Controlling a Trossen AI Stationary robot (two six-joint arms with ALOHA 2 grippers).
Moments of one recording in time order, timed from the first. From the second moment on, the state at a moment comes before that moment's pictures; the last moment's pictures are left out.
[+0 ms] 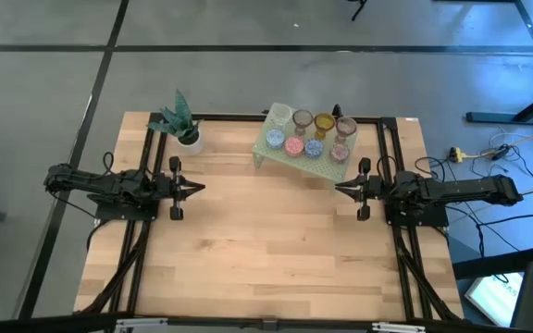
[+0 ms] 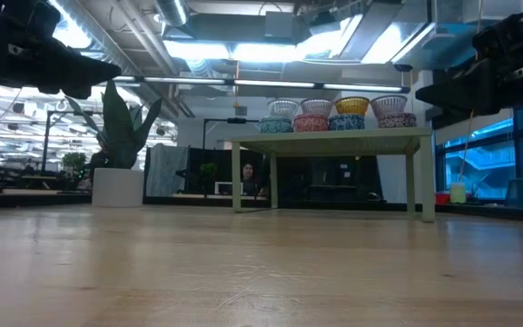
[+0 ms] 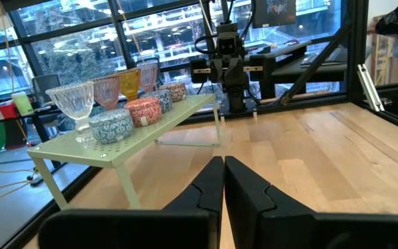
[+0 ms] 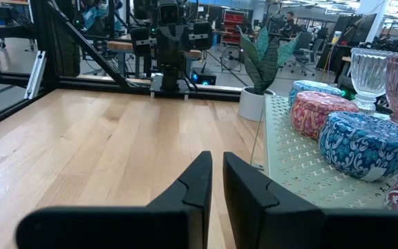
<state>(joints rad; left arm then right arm) -0.16 0.03 0.01 0.05 -0.29 0.17 0.06 0.25 0.01 0.19 0.14 -0.09</state>
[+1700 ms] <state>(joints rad) -0.16 0.03 0.01 0.05 -0.29 0.17 0.06 0.25 0.01 0.19 0.14 -0.09</state>
